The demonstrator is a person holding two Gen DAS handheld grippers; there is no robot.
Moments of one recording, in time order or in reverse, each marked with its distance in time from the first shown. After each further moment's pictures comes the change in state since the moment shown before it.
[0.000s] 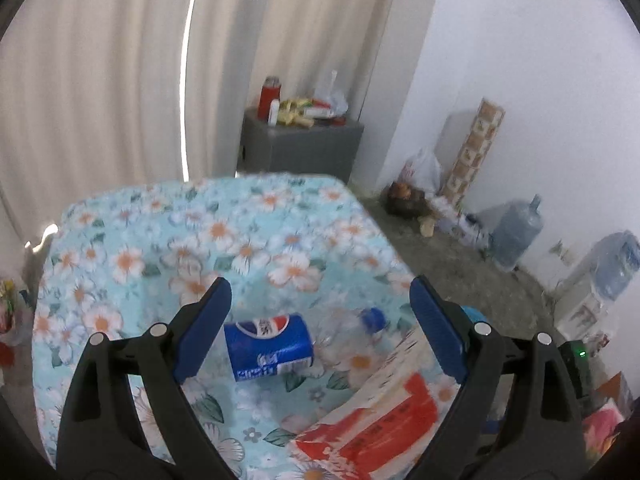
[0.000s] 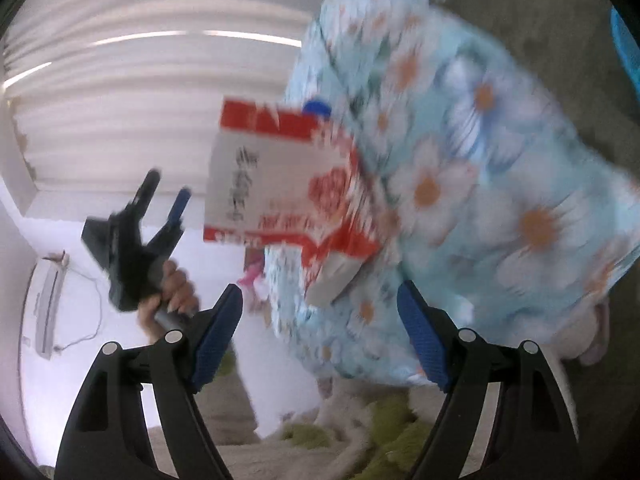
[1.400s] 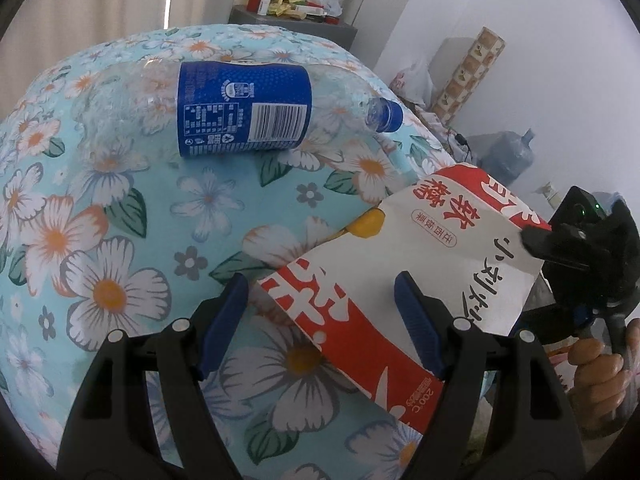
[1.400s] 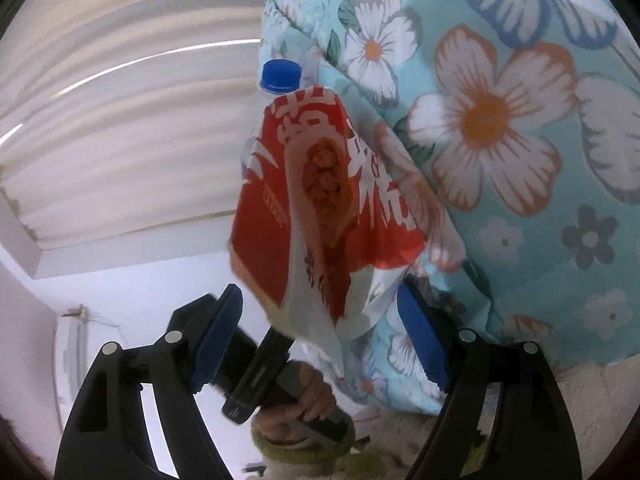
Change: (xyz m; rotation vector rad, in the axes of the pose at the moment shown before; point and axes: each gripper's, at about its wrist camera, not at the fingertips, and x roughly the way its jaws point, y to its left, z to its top) left arm 0.045 0.010 -0.164 -0.065 0.272 -0.101; right arm 0.049 0.007 -0.004 0.204 -0.058 -0.016
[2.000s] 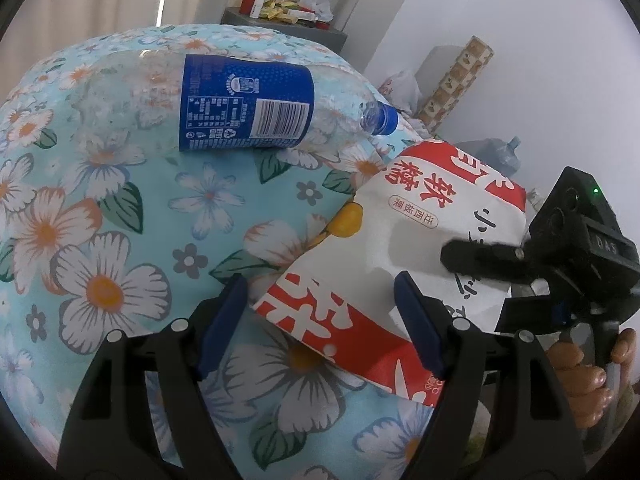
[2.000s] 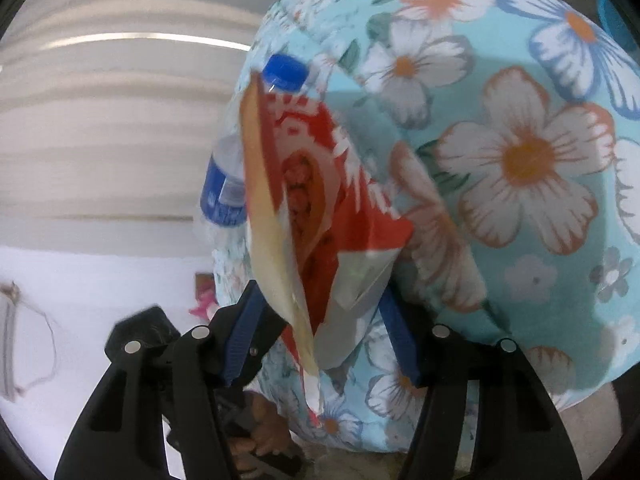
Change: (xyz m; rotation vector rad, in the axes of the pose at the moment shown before) left arm 0.002 0.013 -0.002 -0.007 -0.021 -0.073; right arm 0.029 0.037 -0.010 -0.172 -0.070 -0.219
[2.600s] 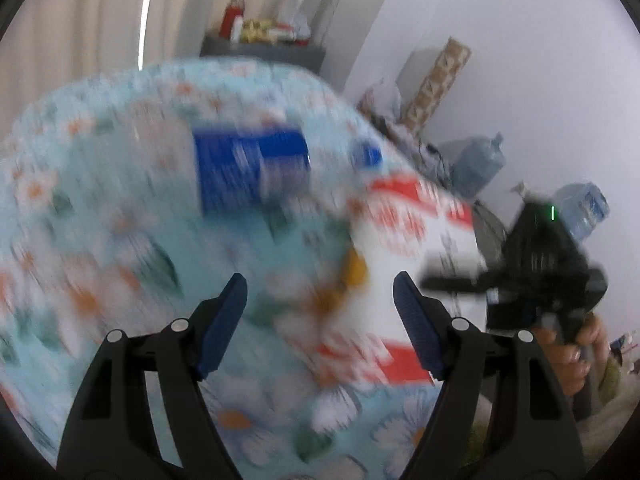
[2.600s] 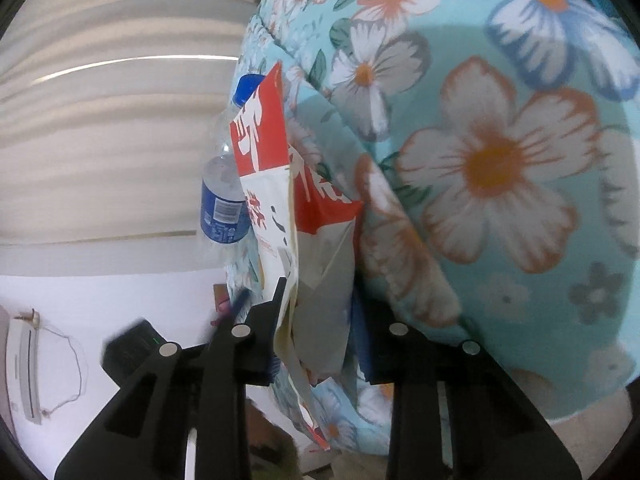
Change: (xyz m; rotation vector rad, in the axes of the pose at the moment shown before) left arm -0.039 0.009 0.040 0.098 -0.065 -0.013; right arm -0.019 -0.030 0.014 0.104 -0.005 0.073
